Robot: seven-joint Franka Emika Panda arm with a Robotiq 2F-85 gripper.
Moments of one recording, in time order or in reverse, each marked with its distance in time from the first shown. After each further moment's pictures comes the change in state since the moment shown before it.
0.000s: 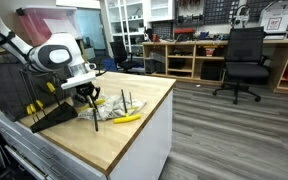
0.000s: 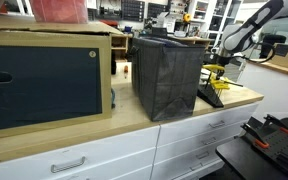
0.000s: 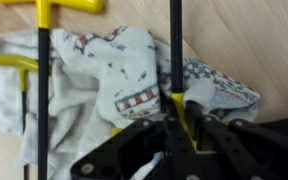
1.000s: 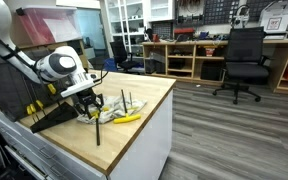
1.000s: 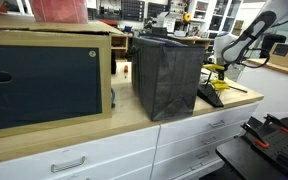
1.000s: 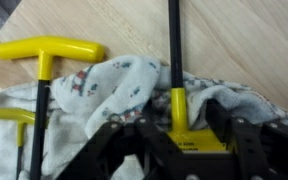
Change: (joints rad) arm 0.105 0.116 -0.094 0.062 -0.297 -0.084 0.352
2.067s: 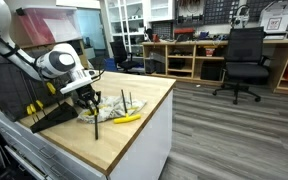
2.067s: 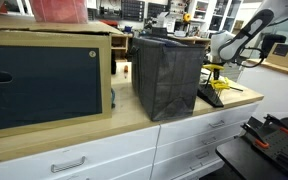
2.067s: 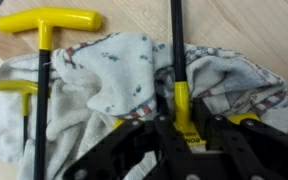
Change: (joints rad) arm 0.002 -0.001 0.044 0.029 0.013 0.000 0.048
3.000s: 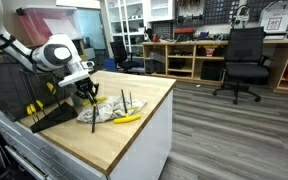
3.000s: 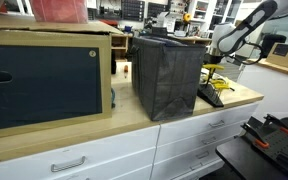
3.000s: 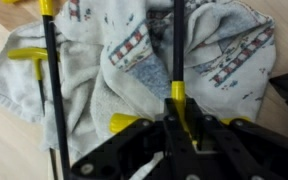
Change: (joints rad) arm -0.037 -0.068 0.057 -0.012 0.130 0.069 -0.025
